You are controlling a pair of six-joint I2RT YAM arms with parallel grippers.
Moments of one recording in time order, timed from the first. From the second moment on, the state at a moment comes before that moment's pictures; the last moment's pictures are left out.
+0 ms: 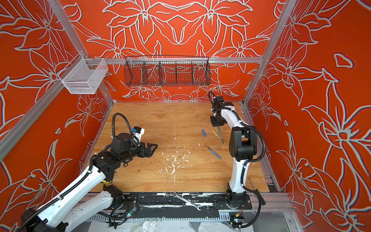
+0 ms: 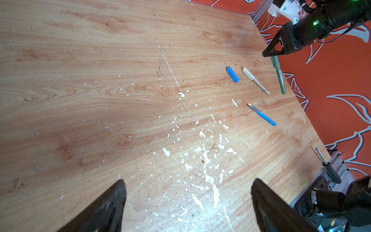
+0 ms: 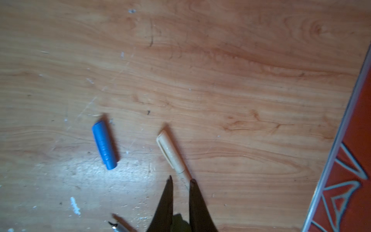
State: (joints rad) left arm -0.44 0.86 0.72 -0.48 0.16 -0.40; right arm 0.08 2.03 1.75 -1.02 0.13 -0.06
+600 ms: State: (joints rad) left arm -0.44 0.85 0.72 -0.47 0.16 -0.40; right arm 0.01 2.26 1.91 -0.95 0.25 -0.17
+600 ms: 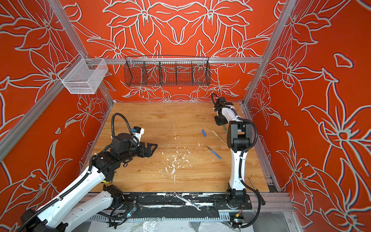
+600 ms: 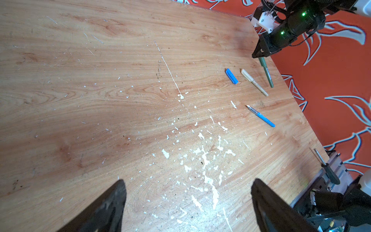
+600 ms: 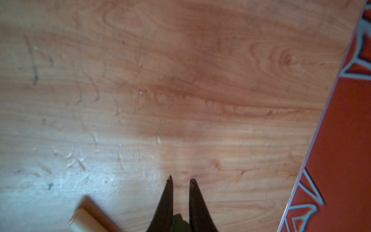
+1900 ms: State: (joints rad) left arm -0.44 0.81 0.71 -0.48 0.17 -0.40; right arm -0.05 2.29 1.87 -0.91 -0.06 -0.09
